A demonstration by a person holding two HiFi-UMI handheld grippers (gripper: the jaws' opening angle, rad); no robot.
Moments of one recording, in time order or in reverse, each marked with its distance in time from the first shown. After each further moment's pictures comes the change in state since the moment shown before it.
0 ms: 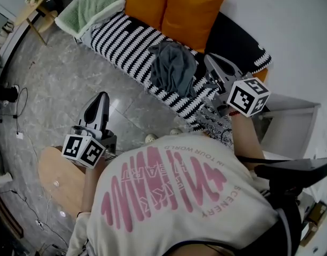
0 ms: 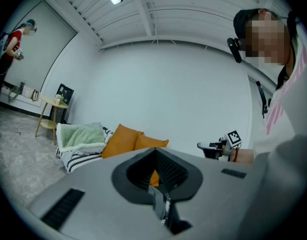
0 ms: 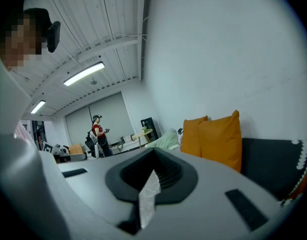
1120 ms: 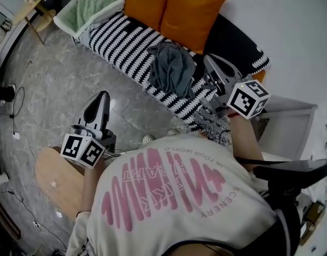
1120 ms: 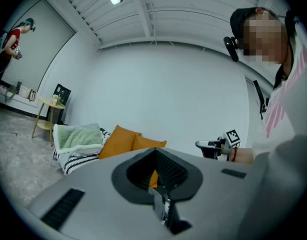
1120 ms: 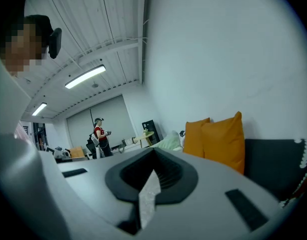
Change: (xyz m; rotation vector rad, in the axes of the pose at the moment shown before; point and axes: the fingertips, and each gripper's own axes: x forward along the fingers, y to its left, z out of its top) left arm 0.004 0.000 0.005 0.008 -0.012 -0.028; right arm 0.003 0.010 0.010 0.009 -0.029 0.020
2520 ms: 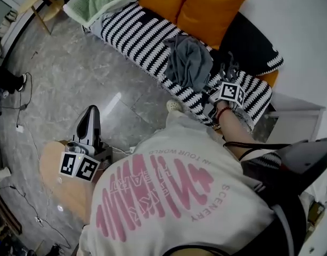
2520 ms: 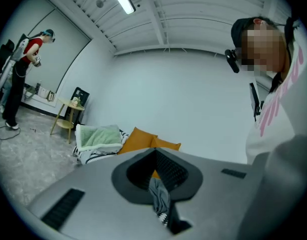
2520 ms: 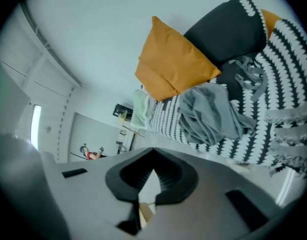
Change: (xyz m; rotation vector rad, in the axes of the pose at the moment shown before) left arm -0.099 0.083 -0.007 -0.064 -0.034 0.136; right arm 0.051 -0.050 -0.272 0.867 0.355 -0.173
